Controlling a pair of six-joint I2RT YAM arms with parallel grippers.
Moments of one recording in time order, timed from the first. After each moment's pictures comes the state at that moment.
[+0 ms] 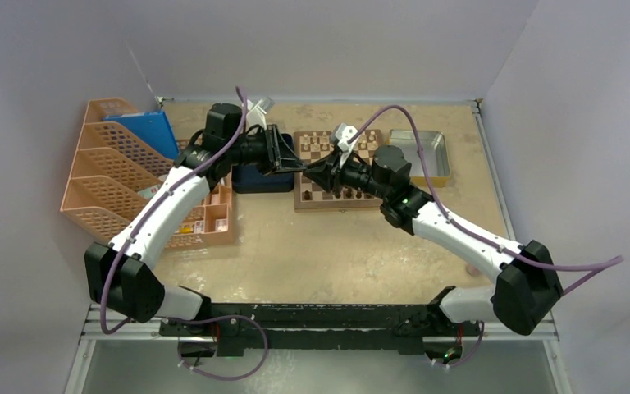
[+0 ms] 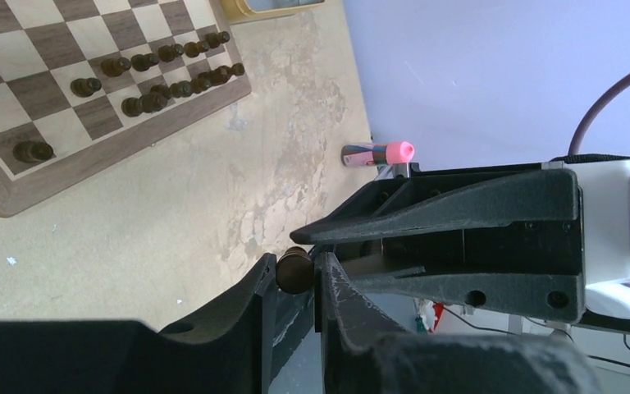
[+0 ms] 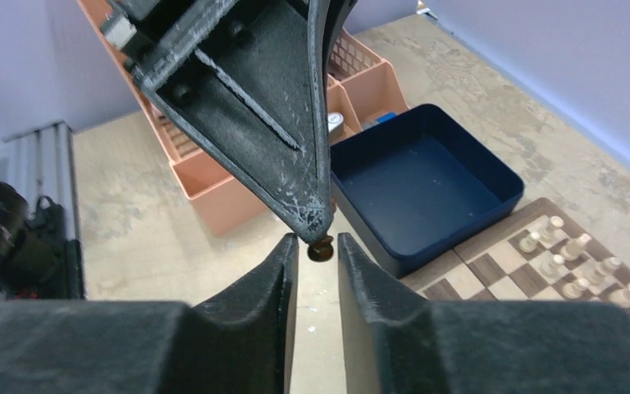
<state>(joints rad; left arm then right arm) -0.37 1.39 1.29 -0.43 0.71 -0.73 0.69 1.32 0.94 0.31 -0.43 0.05</state>
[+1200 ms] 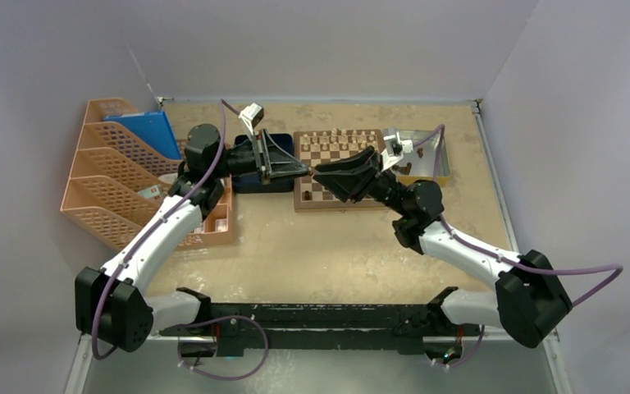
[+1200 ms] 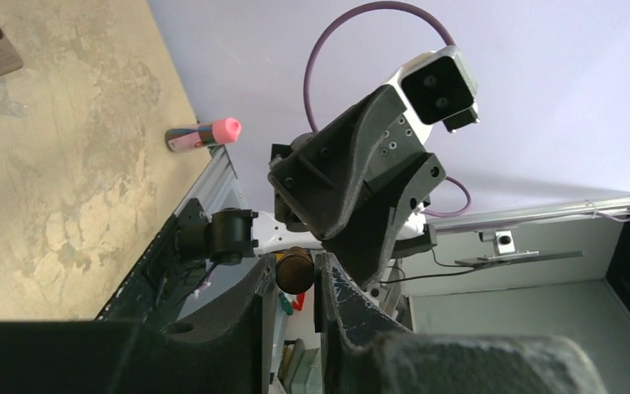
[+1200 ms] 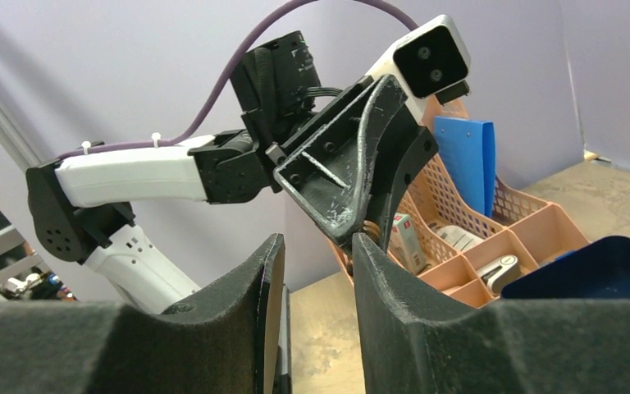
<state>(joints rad) -0.35 1.22 0.99 0.21 0.97 -1.29 0.63 1.24 0.66 1.14 -0.55 0.79</state>
